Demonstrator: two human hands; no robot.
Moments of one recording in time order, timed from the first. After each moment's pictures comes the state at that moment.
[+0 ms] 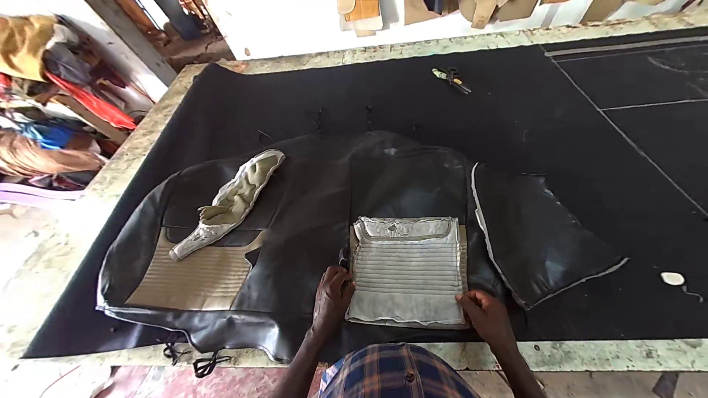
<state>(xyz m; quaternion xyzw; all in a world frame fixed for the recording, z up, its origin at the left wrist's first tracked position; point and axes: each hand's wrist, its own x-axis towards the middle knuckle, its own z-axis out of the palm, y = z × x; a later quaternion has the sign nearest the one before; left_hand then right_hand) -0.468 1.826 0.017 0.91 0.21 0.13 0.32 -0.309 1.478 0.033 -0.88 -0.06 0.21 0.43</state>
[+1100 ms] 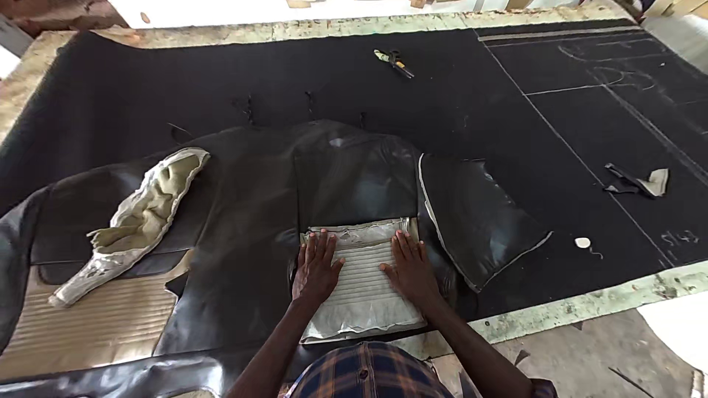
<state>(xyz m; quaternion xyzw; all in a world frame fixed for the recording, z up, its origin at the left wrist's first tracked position) -0.364 1.813 -0.005 0.99 0.10 0.04 0.07 -0.263 1.551 0.003 -0.94 -0.32 0.00 0.09</state>
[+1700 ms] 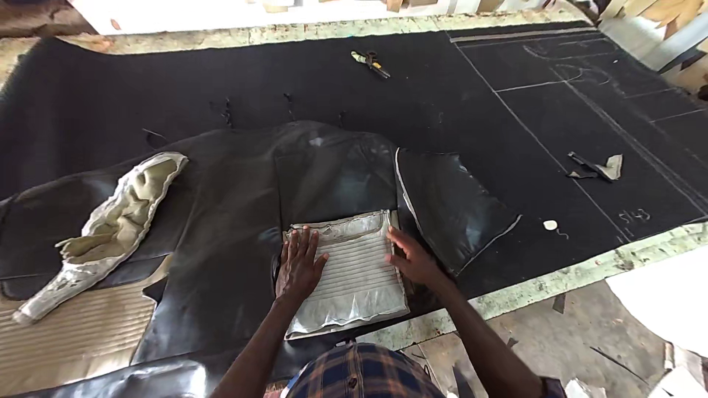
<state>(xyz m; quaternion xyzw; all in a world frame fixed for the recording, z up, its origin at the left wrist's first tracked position) -0.364 1.815 0.000 0.99 0.09 0.05 0.08 -0.238 1.500 0.028 -0.83 -0.31 0.16 0.44</state>
